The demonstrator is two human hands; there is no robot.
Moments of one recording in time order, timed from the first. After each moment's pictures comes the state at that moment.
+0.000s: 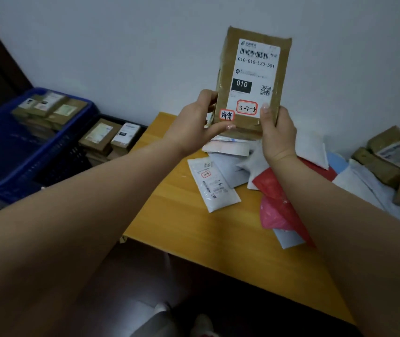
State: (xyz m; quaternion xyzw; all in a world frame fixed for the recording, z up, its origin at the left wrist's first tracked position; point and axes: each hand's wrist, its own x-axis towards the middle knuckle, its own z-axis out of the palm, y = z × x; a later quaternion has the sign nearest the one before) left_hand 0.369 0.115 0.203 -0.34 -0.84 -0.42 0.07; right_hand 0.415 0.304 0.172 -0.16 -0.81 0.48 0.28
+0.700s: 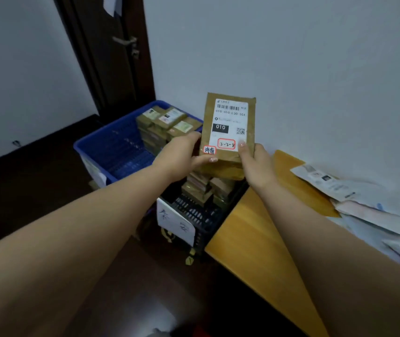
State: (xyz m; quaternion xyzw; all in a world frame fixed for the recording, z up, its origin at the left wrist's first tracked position) left_hand 0.261 -0.302 0.179 -0.13 -0.94 -0.33 0.03; right_hand 0.239 -0.103 0.136 -0.04 -0.86 0.50 0.06
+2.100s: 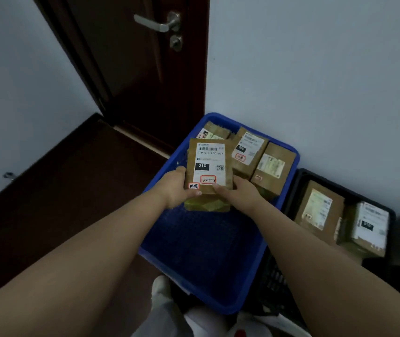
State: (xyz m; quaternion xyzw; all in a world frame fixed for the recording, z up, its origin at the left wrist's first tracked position) left_hand -0.187 -0.703 0.035 -0.03 -0.92 -0.31 -0.26; right_hand -0.165 -0.508 0.018 -0.10 -0.83 0.50 -0.22
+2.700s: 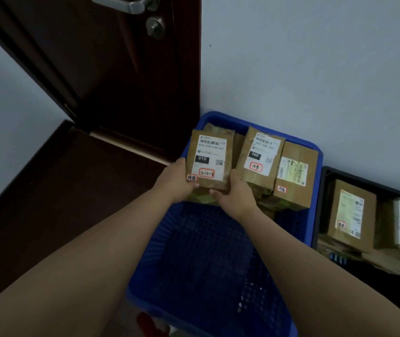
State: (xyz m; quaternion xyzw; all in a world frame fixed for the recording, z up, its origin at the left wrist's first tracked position) left_hand -0.331 -0.723 -0.033 -0.07 -0.92 -0.29 -0.24; right_hand -0.269 -0.566 -0.060 -0.18 -0.88 0.41 -0.16
